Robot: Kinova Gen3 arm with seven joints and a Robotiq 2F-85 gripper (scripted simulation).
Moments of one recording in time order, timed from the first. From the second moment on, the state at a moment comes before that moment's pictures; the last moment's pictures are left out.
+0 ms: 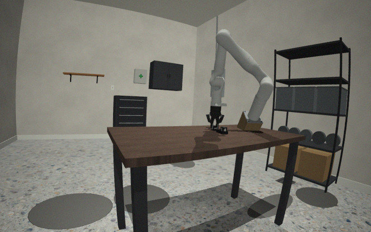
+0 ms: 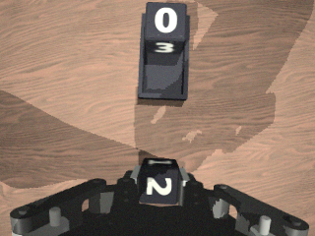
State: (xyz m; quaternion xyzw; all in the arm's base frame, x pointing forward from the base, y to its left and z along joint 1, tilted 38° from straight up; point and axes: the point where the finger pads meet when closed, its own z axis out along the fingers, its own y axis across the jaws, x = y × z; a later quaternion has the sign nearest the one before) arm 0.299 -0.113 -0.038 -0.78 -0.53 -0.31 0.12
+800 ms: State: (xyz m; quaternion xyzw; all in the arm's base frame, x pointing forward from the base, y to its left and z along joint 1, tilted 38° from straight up) arm 0.299 -0.113 -0.038 -0.78 -0.53 -0.31 0.12
